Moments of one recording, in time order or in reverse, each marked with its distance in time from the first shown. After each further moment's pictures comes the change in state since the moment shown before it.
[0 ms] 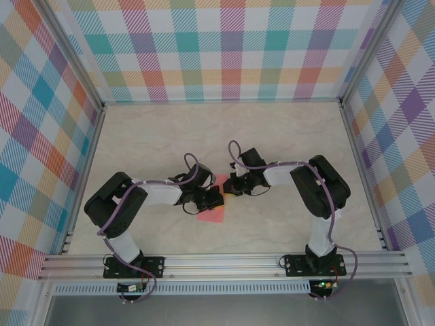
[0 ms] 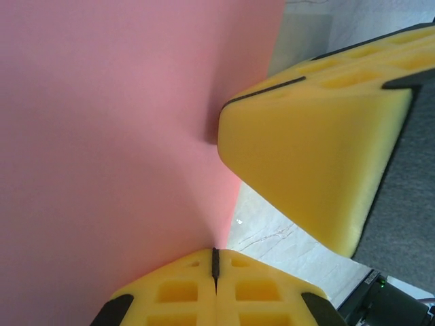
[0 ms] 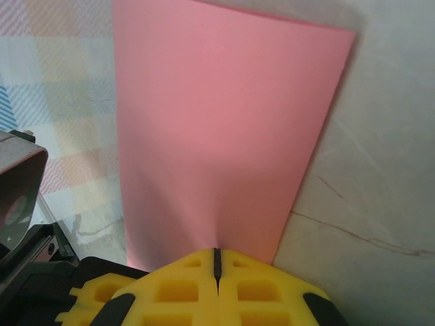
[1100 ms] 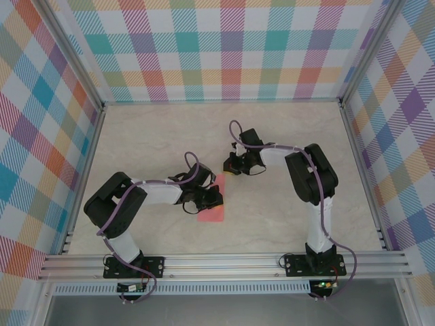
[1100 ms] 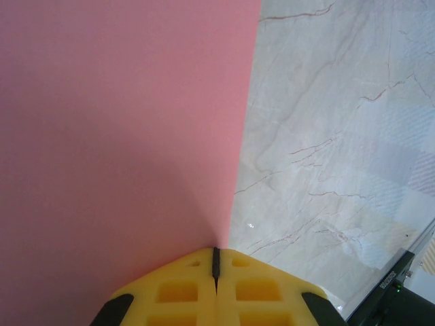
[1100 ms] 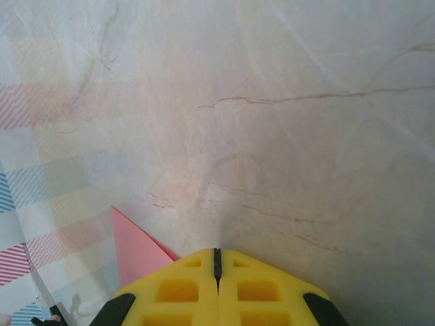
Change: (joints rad) left arm 0.000 -0.001 0.011 -0.040 -0.029 0.045; right arm -0.106 0.174 0.327 -0.143 0.082 -0.014
